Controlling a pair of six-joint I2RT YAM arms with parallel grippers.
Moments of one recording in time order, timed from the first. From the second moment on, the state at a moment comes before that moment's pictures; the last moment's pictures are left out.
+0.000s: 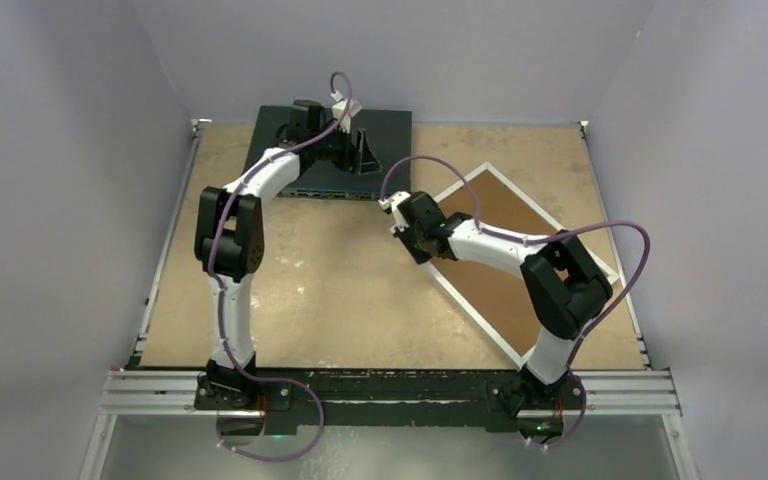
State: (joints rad) left arm -0.25 2.17 1.77 -0.18 0.81 -0.12; right arm 0.68 1.76 1.11 -0.36 0.10 -0.03
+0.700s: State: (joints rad) left arm -0.33 2.13 1.55 -0.26 0.84 0.06; right arm 0.06 1.31 1.06 -0.57 0.28 0.66
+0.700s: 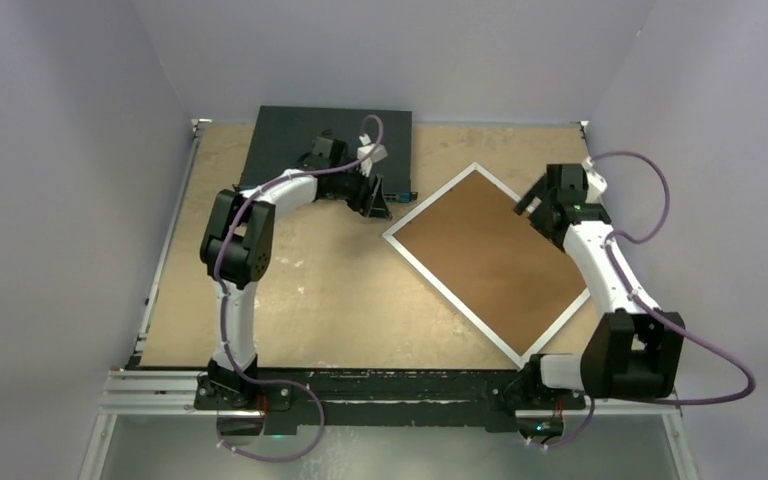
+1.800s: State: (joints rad) left arm -0.45 2.17 1.51 -0.20 0.81 0.21; right arm -0.27 1.43 0.79 -0.55 0.50 0.96
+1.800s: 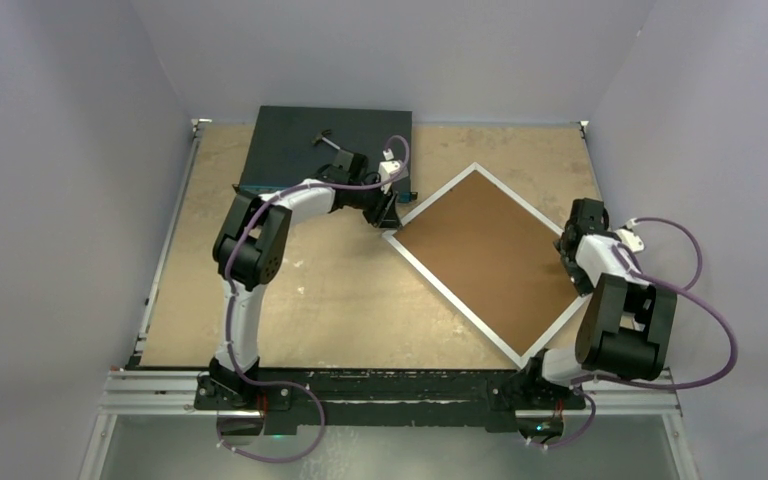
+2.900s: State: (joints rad) left arm -0.59 2.11 1.39 -1.07 1.04 0.88; right arm -0.28 1.73 1.00 -0.09 0.20 0.71
